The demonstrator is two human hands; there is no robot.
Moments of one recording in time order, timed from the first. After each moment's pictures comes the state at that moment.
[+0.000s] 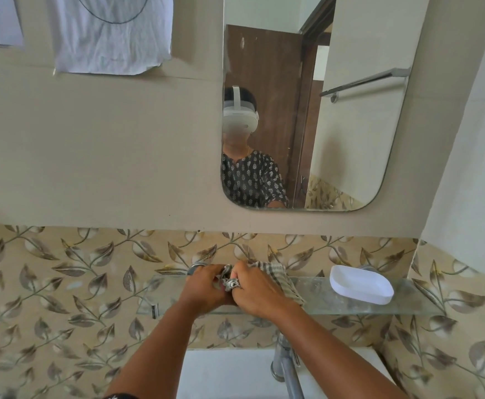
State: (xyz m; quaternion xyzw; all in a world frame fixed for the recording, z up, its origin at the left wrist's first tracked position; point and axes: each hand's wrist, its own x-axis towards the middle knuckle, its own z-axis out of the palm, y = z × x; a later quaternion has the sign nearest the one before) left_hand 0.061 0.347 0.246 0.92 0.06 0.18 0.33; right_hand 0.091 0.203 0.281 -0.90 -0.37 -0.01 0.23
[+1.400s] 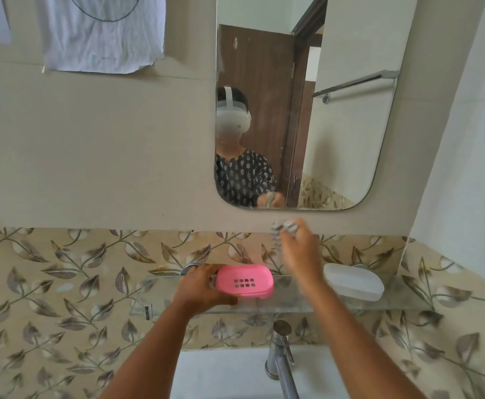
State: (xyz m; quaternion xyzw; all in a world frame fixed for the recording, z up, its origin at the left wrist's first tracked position) left_hand 0.057 0.342 0.252 0.93 0.08 0.16 0.33; right_hand 0.102 0.151 0.336 -0.80 -0.18 -0.19 0.54
